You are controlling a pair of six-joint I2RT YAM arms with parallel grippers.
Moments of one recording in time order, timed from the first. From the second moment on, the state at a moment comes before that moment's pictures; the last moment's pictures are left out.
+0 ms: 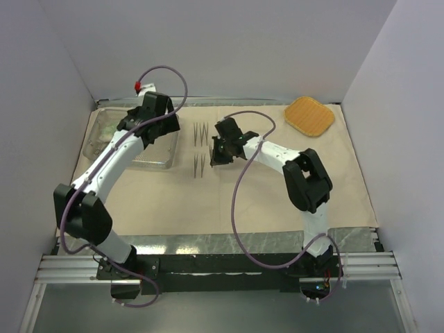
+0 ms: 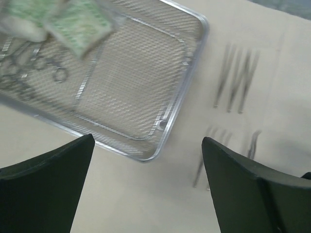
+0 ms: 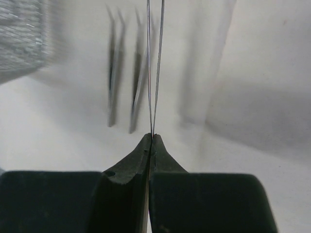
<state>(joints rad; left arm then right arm) -0.36 1.57 1.48 -0.63 -0.45 -0.50 0.64 2.03 1.53 -0.41 -0.12 0.62</state>
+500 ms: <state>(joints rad) -0.35 1.52 1.17 -0.56 -0.63 -0.51 0.69 2.14 1.64 -0.56 -0.03 0.66</state>
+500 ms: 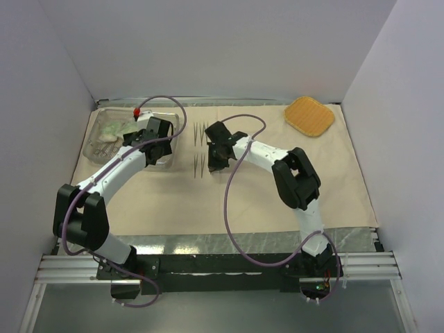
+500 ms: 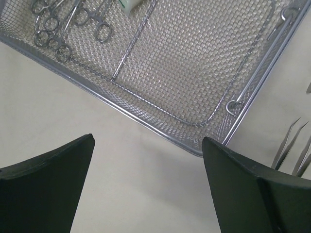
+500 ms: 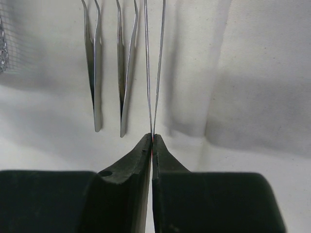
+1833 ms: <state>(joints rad) -0.35 1.52 1.14 -0.48 -0.65 -0.51 0.70 2.21 1.73 -0.61 -0.02 0.70</state>
